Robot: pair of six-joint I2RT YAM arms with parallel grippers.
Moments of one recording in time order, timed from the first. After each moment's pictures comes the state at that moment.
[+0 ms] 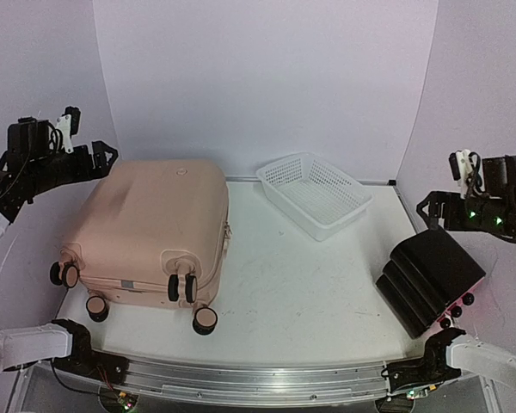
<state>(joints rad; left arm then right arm) -0.23 0.92 1.25 -0.63 0.01 -0.21 0.29 0.80 1.20 -1.03 0.10 0.19</state>
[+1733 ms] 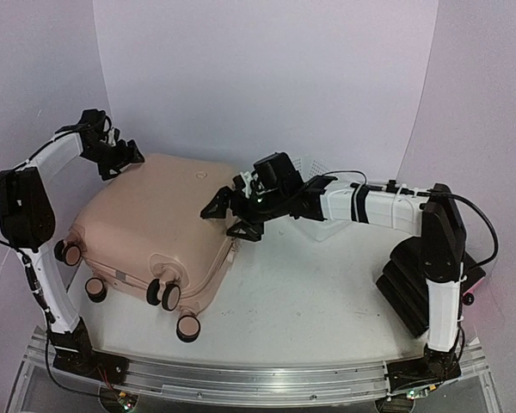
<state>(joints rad) 0.02 1.89 1.81 -0.76 0.35 -0.36 0.88 2.04 1.67 -0.20 -0.47 0.94</state>
